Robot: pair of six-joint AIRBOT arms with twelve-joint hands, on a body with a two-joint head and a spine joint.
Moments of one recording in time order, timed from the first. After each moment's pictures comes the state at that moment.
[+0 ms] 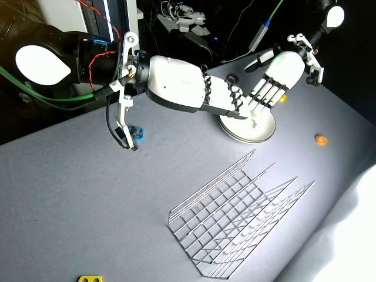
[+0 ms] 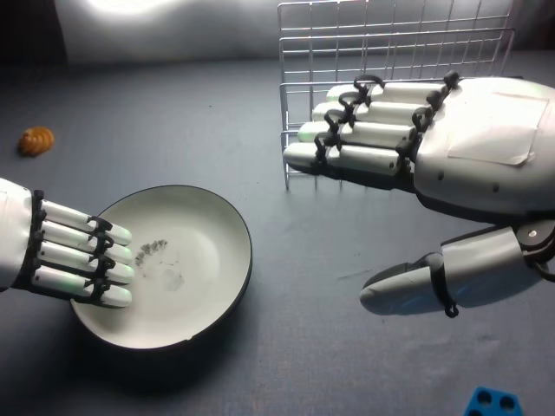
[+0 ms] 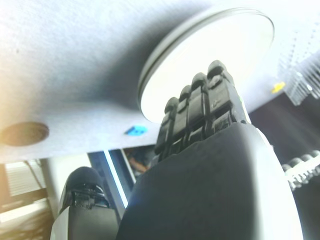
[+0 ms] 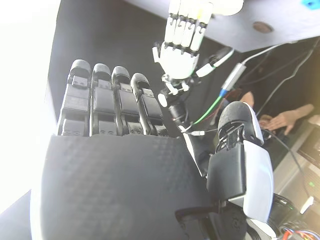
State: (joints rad) left arm 0.69 -0.97 1.63 1.52 -1.18 0.05; right arm -0.42 -0.83 0.76 -0.28 0.44 -0.91
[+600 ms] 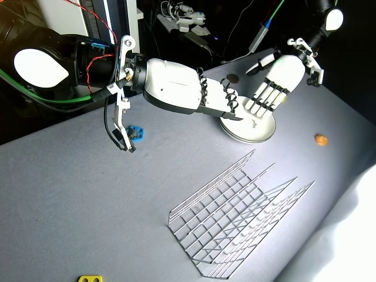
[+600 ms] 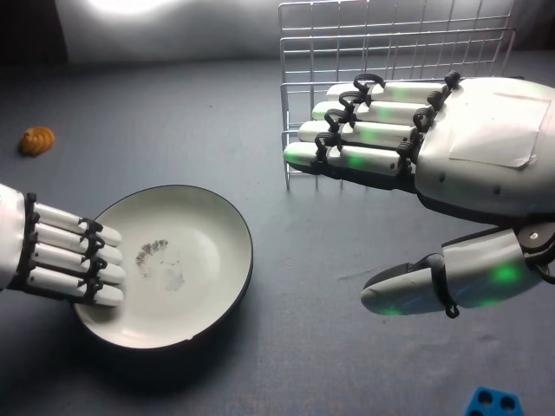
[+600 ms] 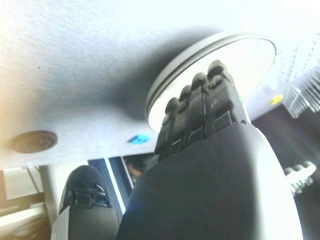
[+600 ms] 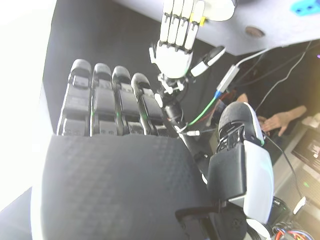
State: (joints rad) left arm 0.74 -0.98 1.65 1.50 -1.16 0.05; right arm -0.43 -0.83 0.76 -0.28 0.46 -0.94
